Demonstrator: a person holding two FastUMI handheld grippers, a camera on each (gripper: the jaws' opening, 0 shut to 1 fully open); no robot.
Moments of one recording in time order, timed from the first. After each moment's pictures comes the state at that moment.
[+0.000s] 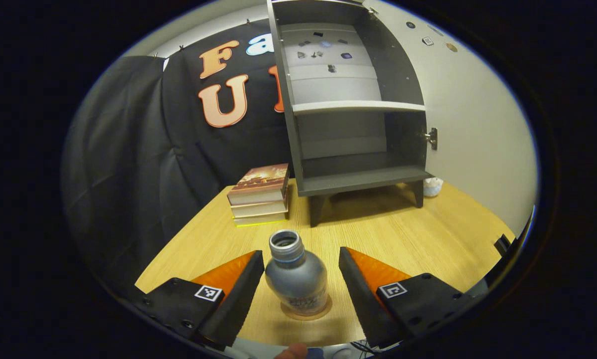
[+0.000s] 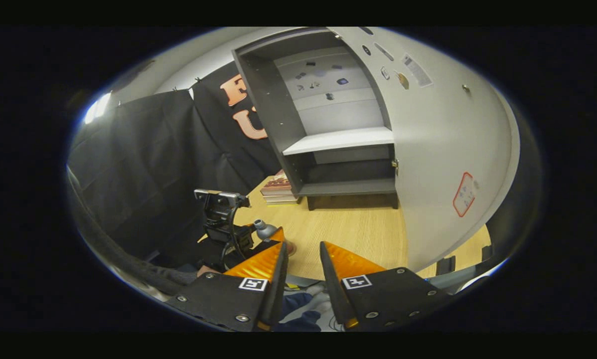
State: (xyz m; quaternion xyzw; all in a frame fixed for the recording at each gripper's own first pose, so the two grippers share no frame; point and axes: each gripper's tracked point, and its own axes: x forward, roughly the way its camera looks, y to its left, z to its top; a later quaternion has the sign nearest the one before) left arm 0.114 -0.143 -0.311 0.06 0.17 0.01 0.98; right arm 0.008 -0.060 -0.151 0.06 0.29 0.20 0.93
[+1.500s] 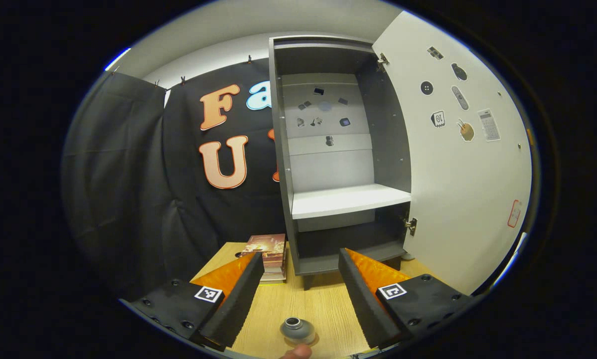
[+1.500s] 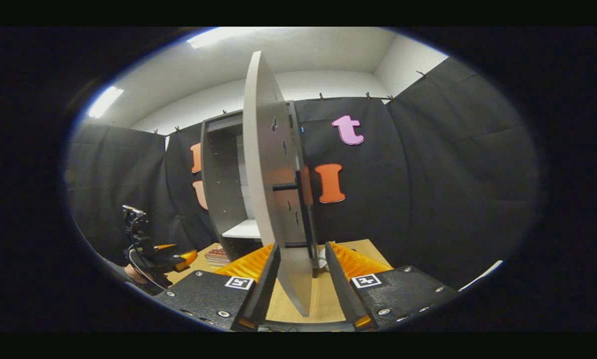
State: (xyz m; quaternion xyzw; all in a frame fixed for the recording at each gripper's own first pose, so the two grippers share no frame) left arm 0.118 -0.153 -0.126 0.06 0.06 -0.01 1.00; right arm 0.021 -0.267 0.035 0.03 0.03 0.06 1.00
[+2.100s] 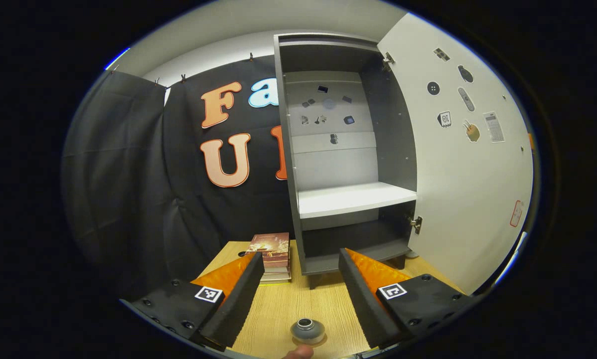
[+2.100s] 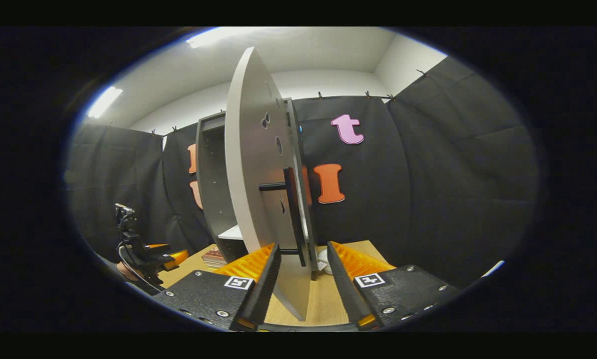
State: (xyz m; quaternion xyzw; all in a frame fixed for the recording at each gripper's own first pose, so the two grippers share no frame) left arm 0.130 -0.134 -0.127 0.05 0.07 -0.02 1.00; right arm 0.032 -0.259 0.025 0.03 0.03 0.05 1.00
